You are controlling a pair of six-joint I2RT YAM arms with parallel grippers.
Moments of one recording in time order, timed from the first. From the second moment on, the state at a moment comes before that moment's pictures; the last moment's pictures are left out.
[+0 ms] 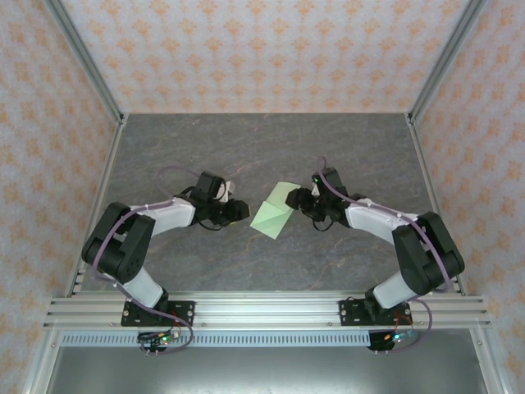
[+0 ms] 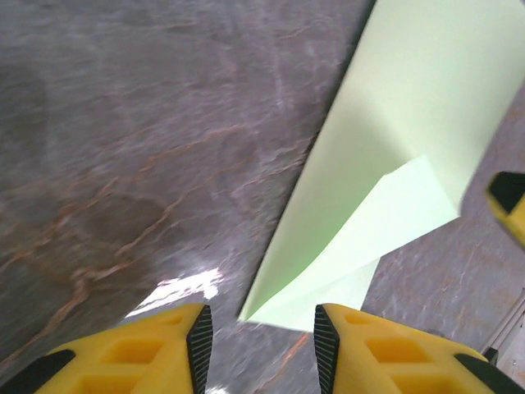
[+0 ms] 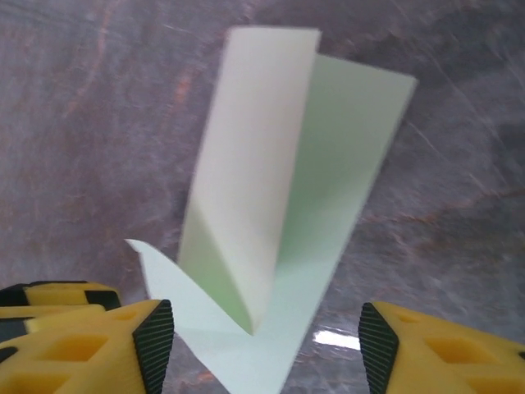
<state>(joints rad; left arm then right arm) -0.38 1.64 0.78 -0.11 0.50 -0.70 0.45 1.52 0.74 -0.10 -0.32 0.83</state>
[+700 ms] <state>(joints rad) -0.41 1.66 0.82 -0.13 0.41 -0.70 0.50 1.71 0.76 0.17 -0.49 0.95</state>
